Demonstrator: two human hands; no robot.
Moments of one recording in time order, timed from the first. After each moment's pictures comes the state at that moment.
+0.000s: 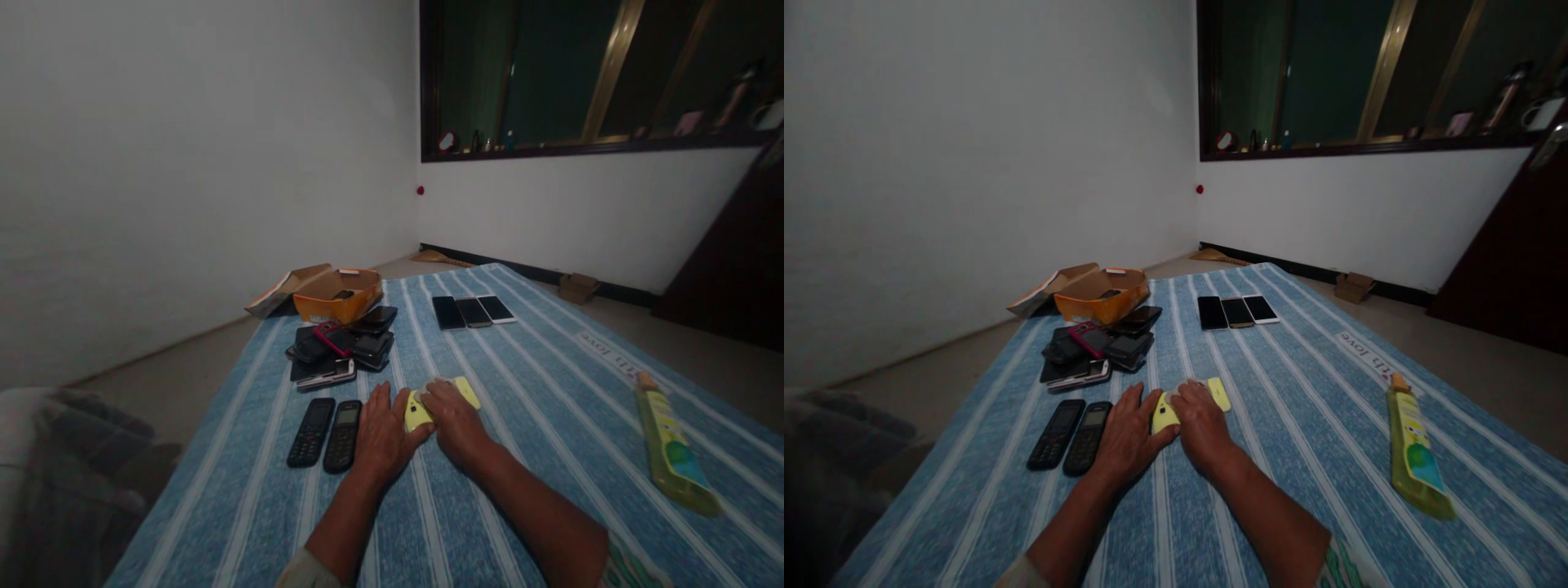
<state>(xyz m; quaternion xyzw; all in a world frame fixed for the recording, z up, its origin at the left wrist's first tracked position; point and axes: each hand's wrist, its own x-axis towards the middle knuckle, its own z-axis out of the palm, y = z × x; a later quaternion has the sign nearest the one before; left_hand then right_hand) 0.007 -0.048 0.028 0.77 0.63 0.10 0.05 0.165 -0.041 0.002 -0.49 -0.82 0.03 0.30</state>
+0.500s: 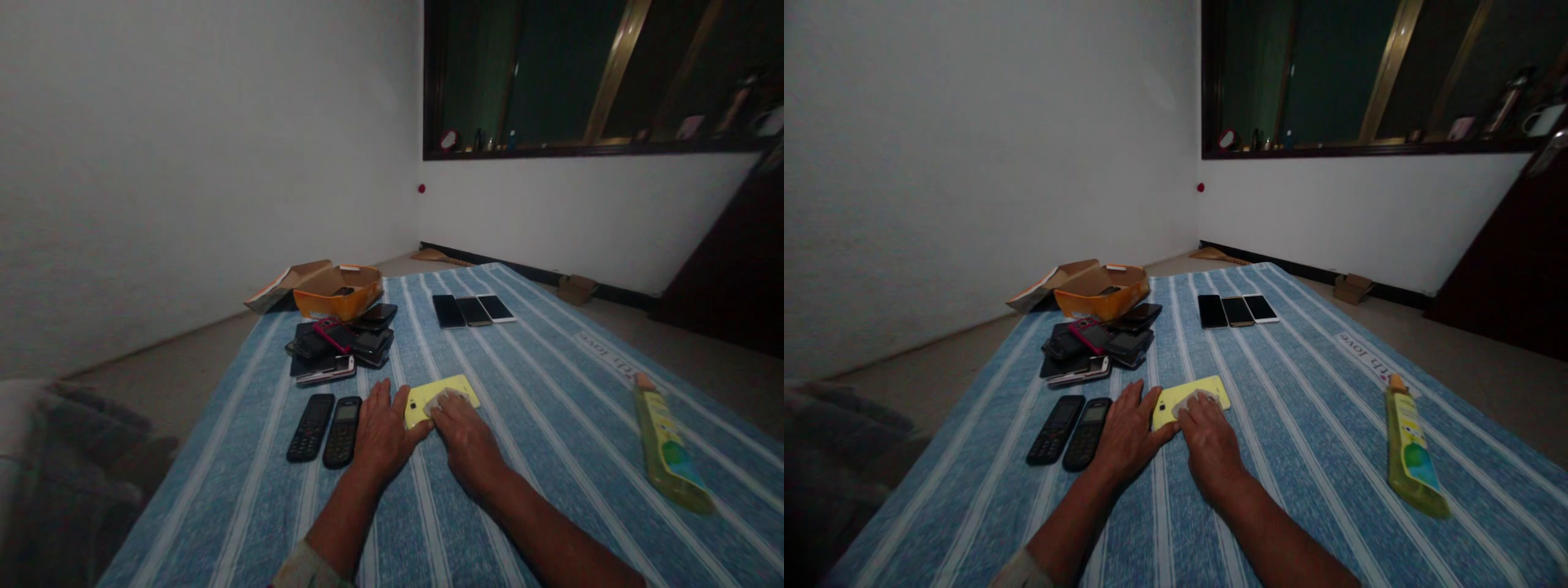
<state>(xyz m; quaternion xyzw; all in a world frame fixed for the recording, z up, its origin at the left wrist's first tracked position) 0.008 -0.049 0.027 0.77 0.63 0.11 0.05 0.175 -0.073 -0.021 -0.49 -0.81 -0.03 0.33</state>
